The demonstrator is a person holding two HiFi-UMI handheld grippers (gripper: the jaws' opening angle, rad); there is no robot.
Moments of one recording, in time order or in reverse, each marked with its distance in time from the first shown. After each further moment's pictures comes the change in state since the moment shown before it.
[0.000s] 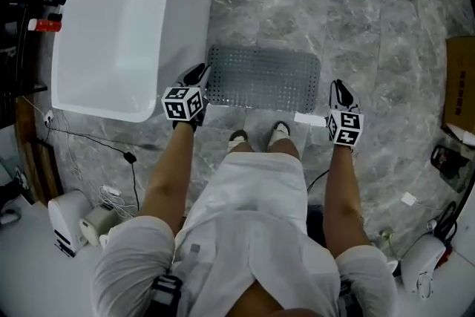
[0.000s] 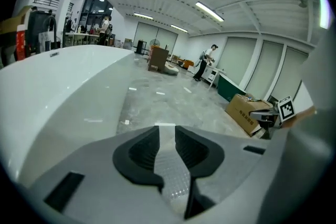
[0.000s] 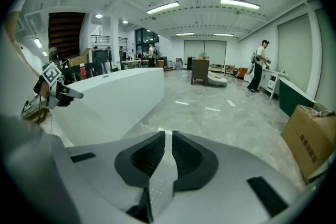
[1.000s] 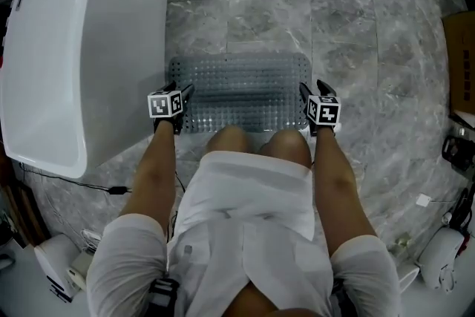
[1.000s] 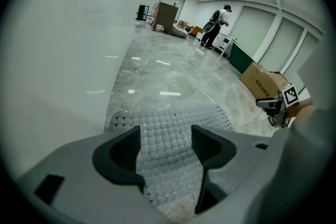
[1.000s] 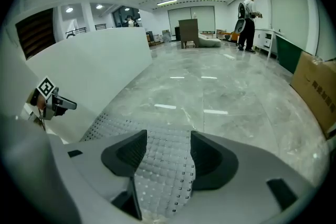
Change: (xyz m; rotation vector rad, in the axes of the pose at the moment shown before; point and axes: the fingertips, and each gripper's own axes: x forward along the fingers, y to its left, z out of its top) left arm 0.227 0.119 -0.251 -0.017 0.332 0.040; right arm 0.208 -0.033 -0.277 0.198 0.258 -0.006
